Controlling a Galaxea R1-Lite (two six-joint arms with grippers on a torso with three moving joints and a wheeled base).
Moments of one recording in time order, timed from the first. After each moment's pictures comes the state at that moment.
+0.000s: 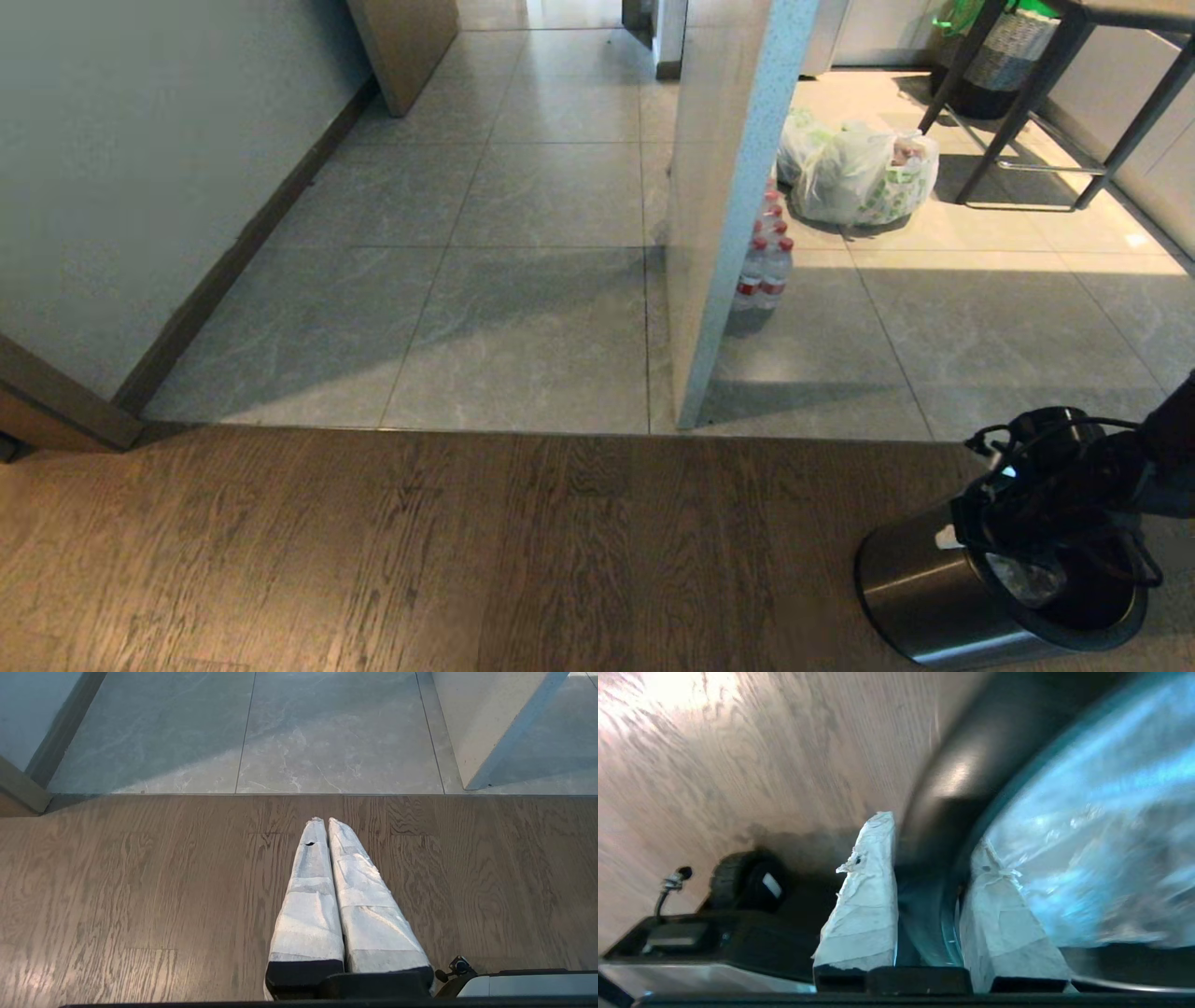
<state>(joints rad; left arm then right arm) 0.00 0.00 0.00 0.00 0.00 0.00 -0.28 2.24 -0.91 -0.19 0.24 0.01</state>
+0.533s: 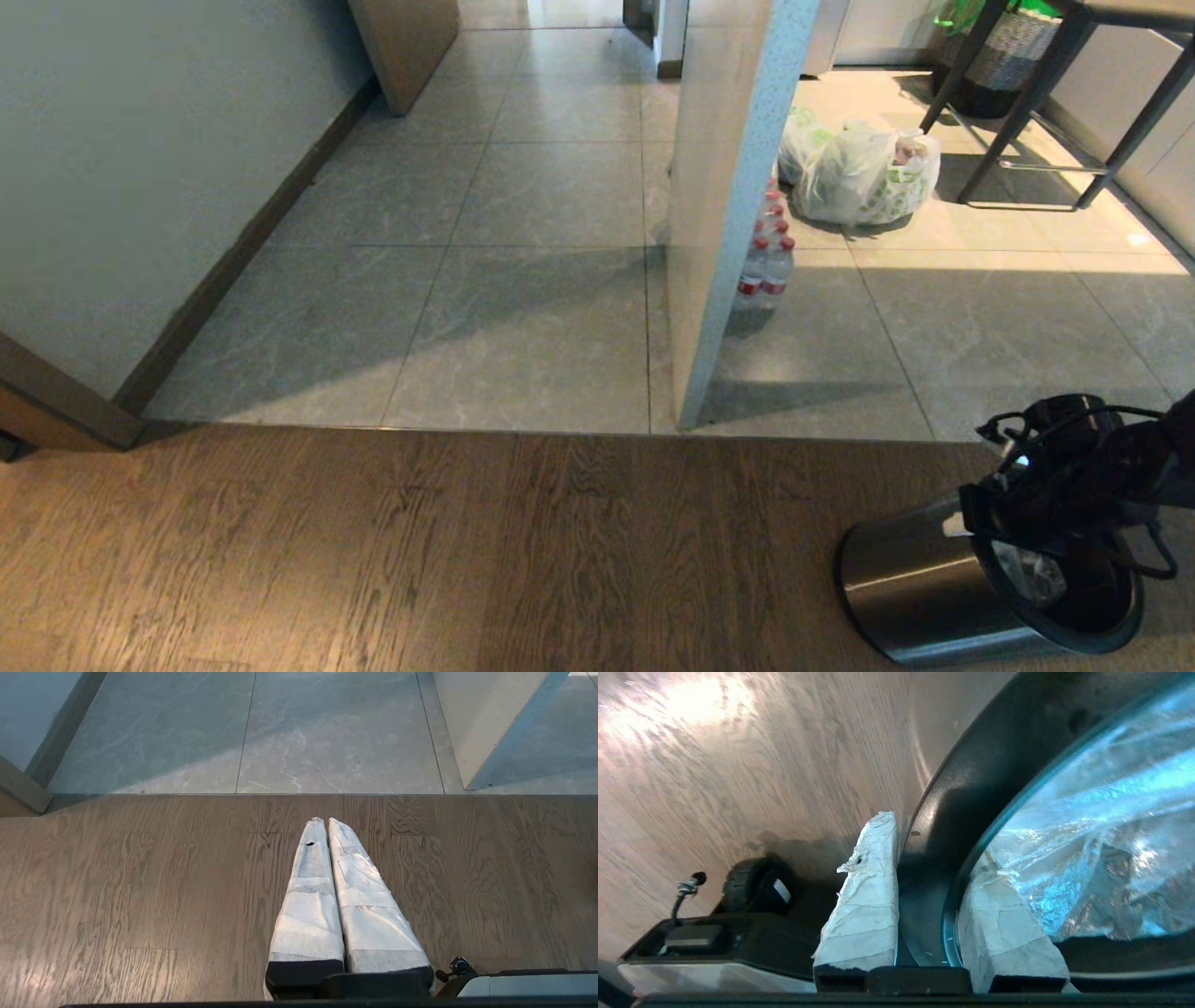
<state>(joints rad) 0.00 0.00 0.00 0.00 0.00 0.00 -0.29 2.16 -0.90 -0.18 0.25 0.01</state>
